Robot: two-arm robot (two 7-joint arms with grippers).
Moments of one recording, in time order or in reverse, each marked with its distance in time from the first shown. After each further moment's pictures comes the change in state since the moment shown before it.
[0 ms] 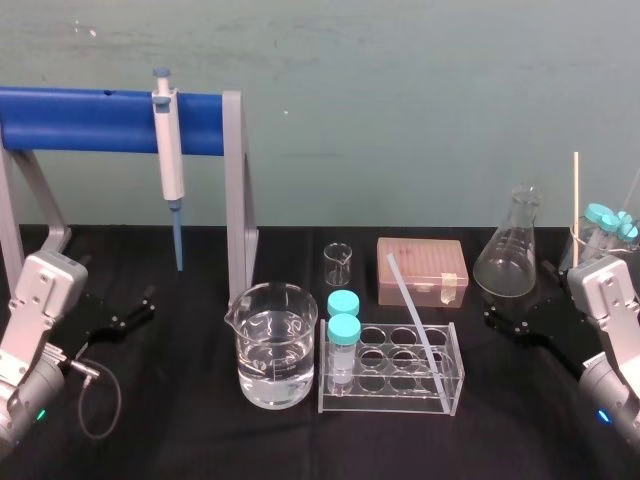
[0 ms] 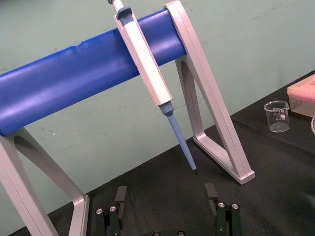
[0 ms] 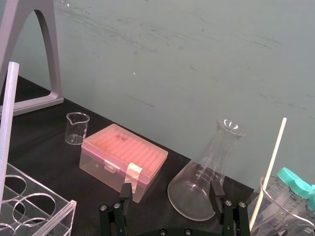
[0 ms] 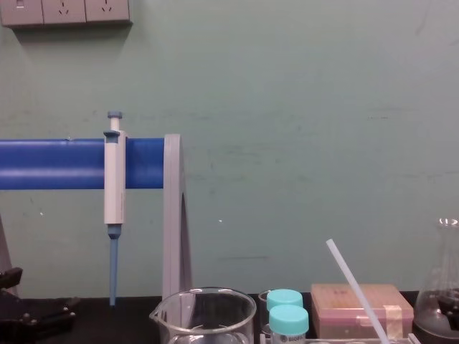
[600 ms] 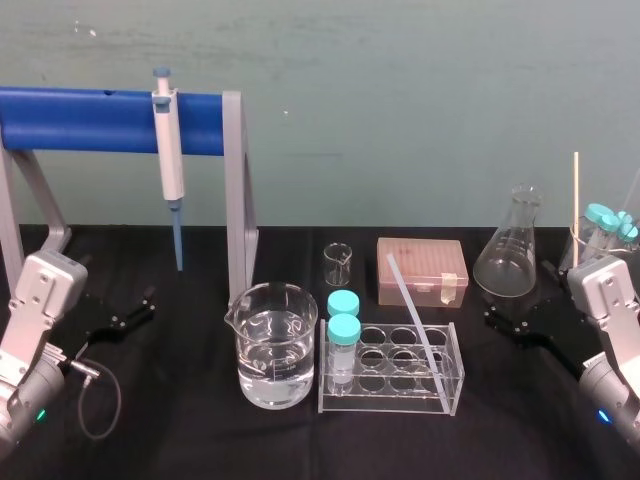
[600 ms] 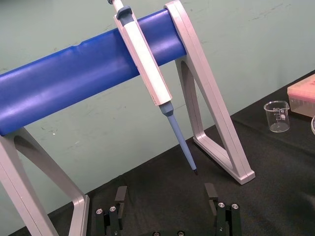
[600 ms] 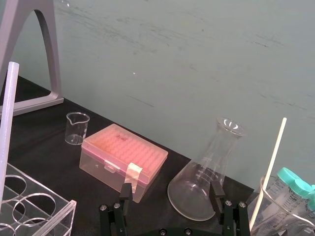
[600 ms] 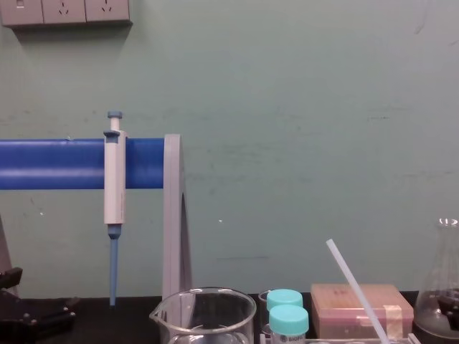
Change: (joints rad) left arm 0.000 0.000 0.000 0.000 0.000 0.000 0.000; right arm 0.000 0.000 0.000 0.000 0.000 0.000 0.000
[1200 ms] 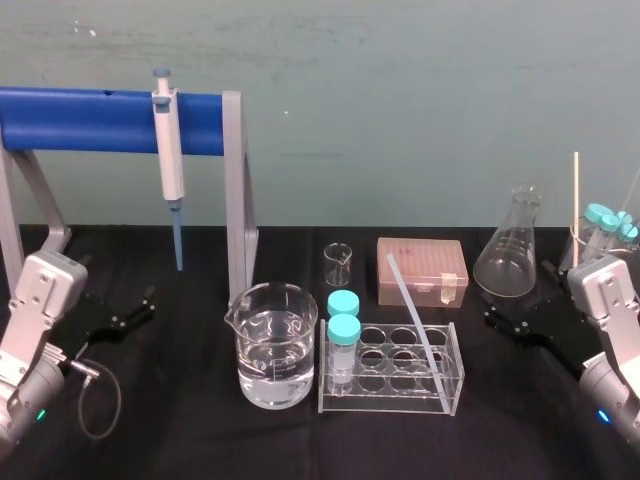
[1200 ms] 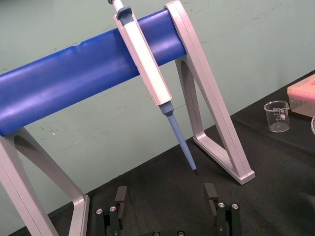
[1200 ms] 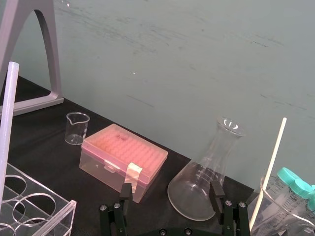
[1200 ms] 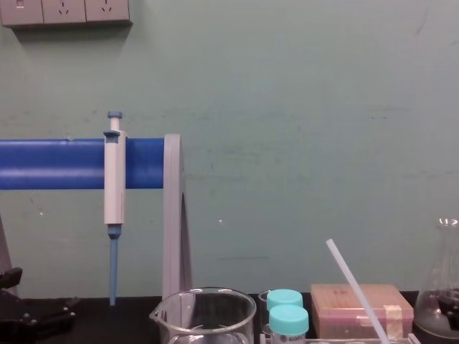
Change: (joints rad) left arm 0.000 0.000 0.000 0.000 0.000 0.000 0.000; right arm 0.000 0.000 0.000 0.000 0.000 0.000 0.000
